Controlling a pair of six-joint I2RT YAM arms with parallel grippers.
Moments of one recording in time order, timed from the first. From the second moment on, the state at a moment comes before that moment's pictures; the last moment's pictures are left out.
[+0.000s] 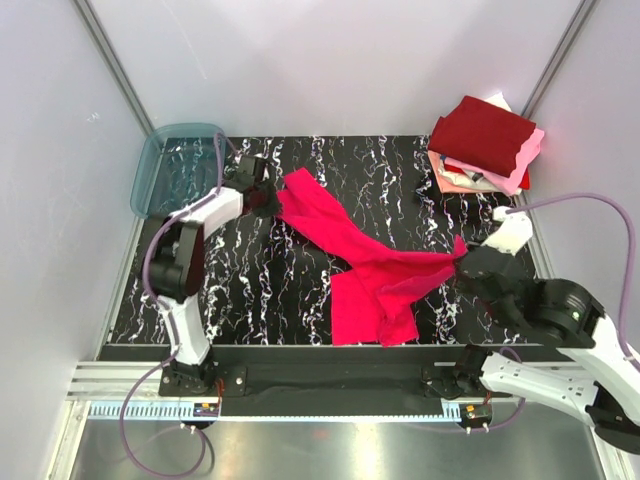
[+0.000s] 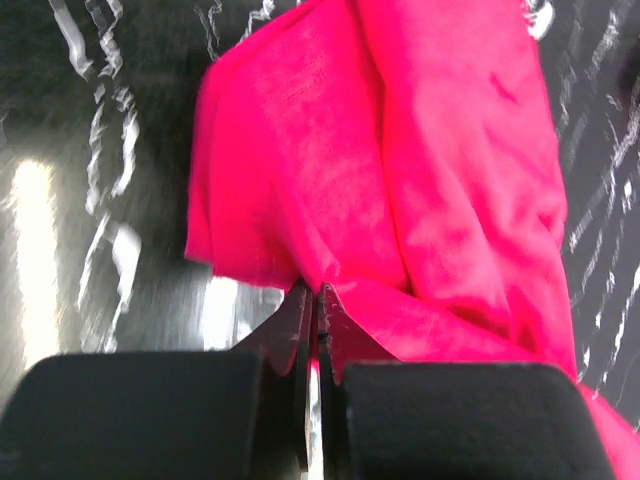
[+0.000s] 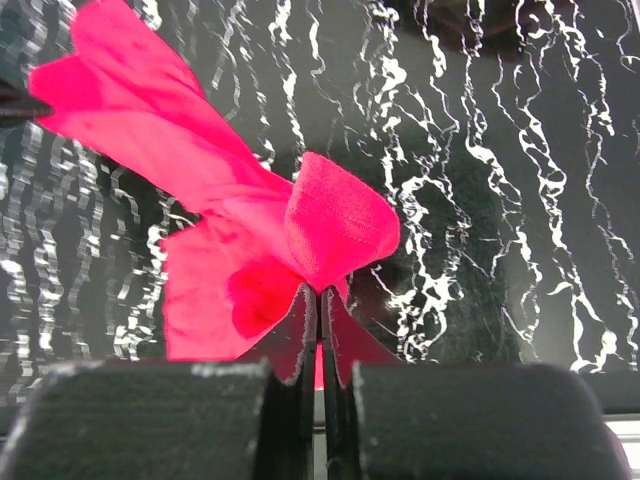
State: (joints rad) left arm -0.26 1.95 1.35 -0.29 0.11 -0.58; right arm 0.96 0.75 1.22 -1.23 0.78 0.82
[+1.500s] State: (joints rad) left arm -0.33 1.77 1.31 -0.60 0.02 -0.46; right arm 0.96 0.74 1.12 -1.23 0.76 0.88
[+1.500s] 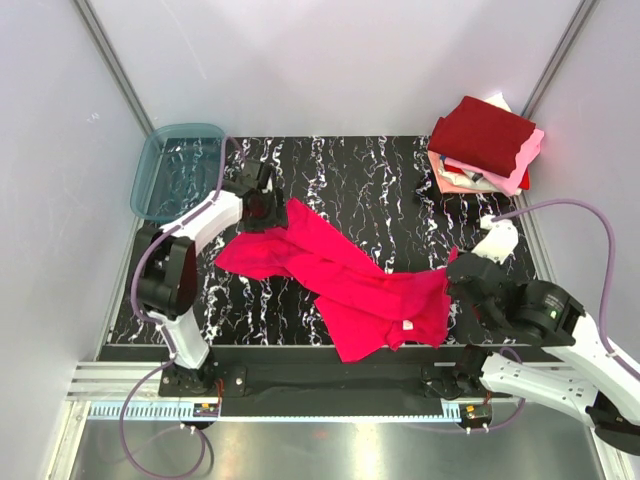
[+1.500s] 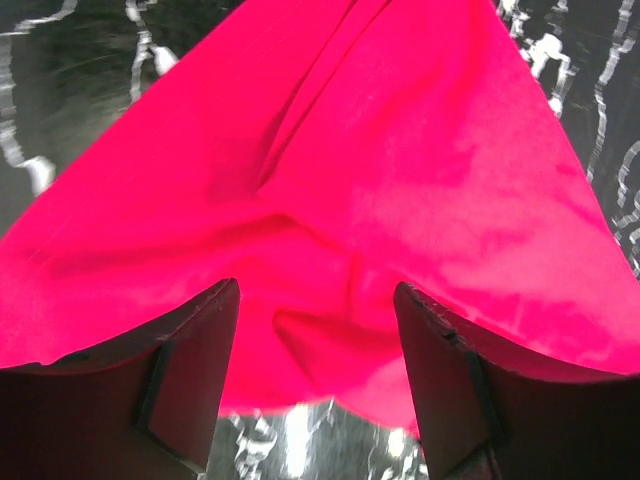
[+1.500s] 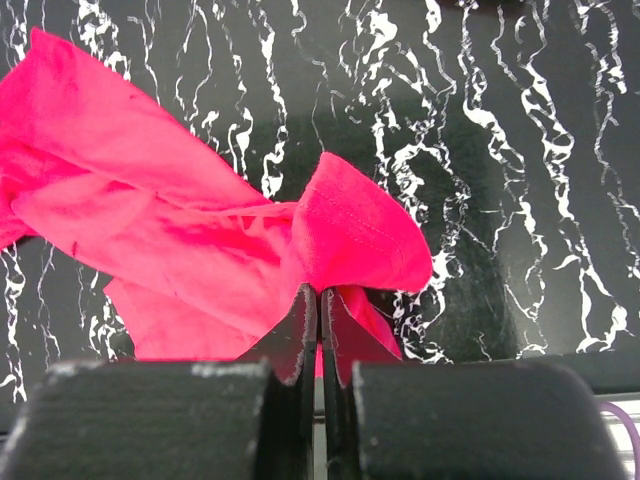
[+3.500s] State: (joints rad) left arm -0.31 1.97 1.38 -0.50 0.03 -0.51; right arm 0.96 0.74 1.02 -1.13 0.73 0.85
